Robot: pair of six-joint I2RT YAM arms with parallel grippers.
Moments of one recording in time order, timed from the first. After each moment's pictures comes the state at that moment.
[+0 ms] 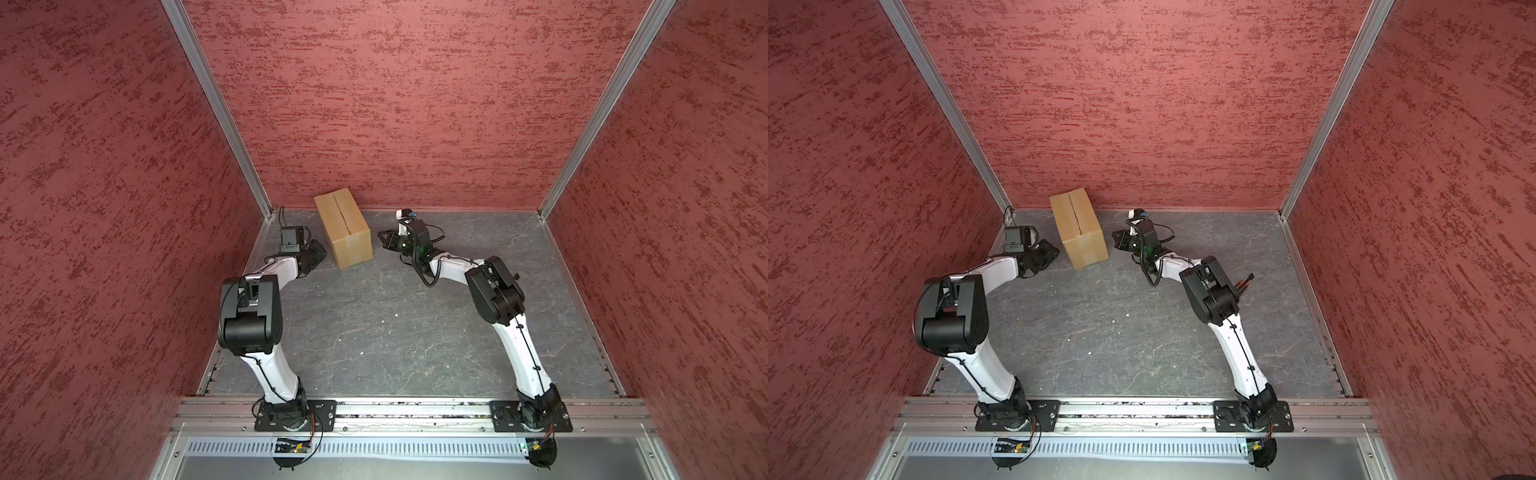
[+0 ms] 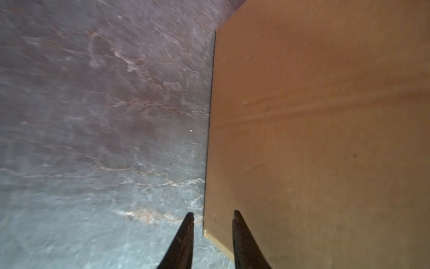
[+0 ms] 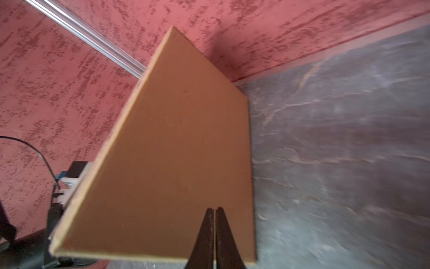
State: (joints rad) left arm 0.08 1.81 1.10 -0.08 0.25 -0.70; right arm 0.56 2.42 1.74 0.46 -0.30 0.80
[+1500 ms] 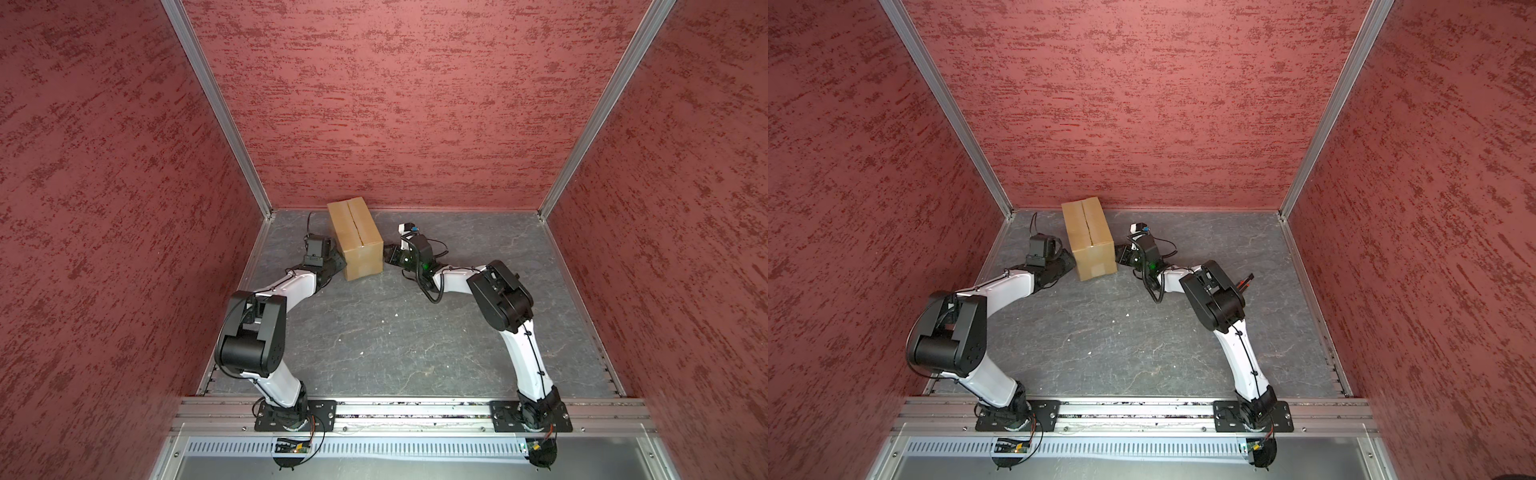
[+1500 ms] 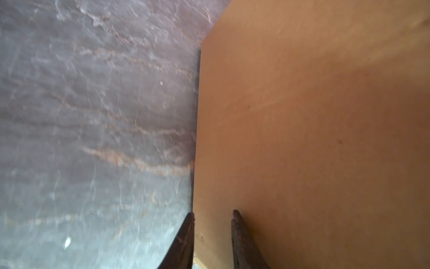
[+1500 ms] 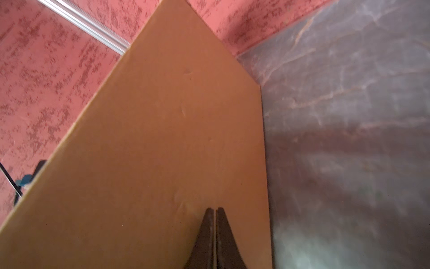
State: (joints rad) left arm -0.16 1.63 0.91 -0.04 0.00 -0.73; right arm 0.61 2.25 1.37 0.61 -0.24 0.85
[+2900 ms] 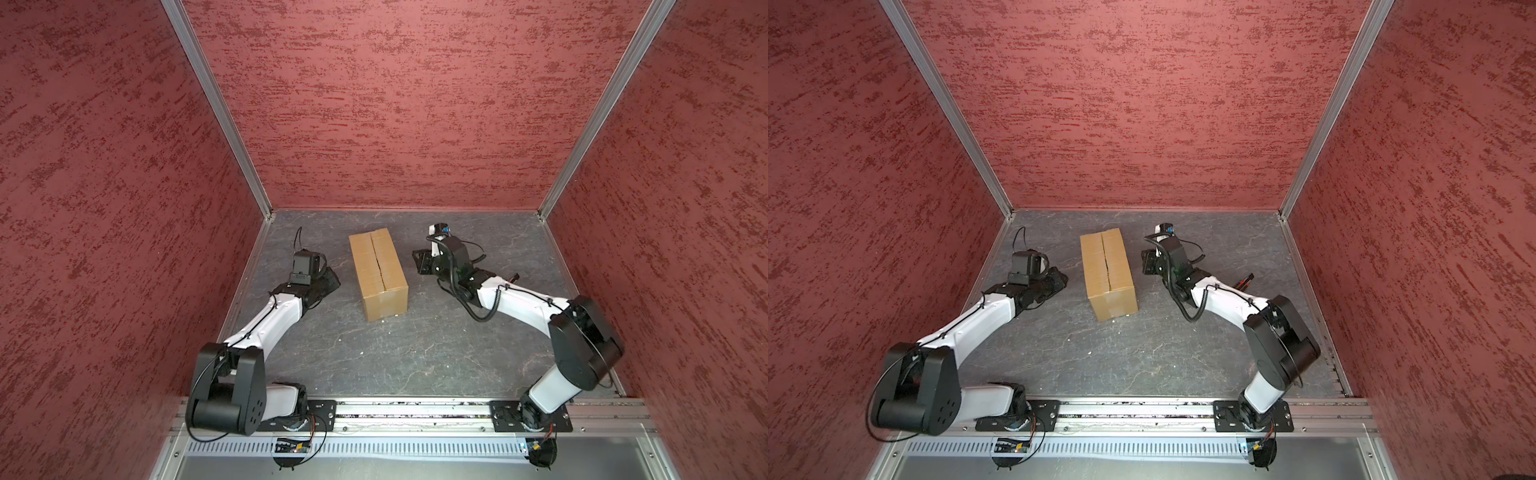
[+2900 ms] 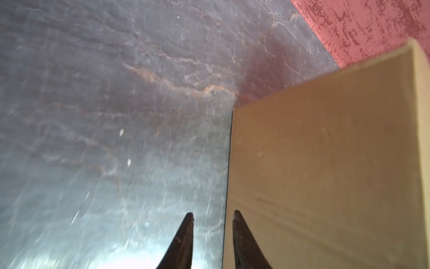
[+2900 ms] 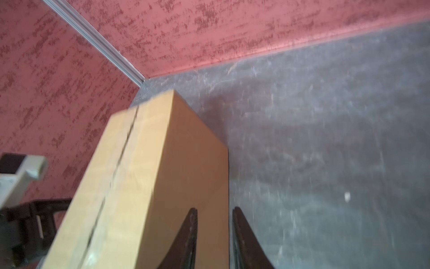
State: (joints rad) left arm -0.09 1.37 0.77 -0.23 0.15 -0.68; right arm 0.57 1.69 1.10 0.16 -0.01 0.55
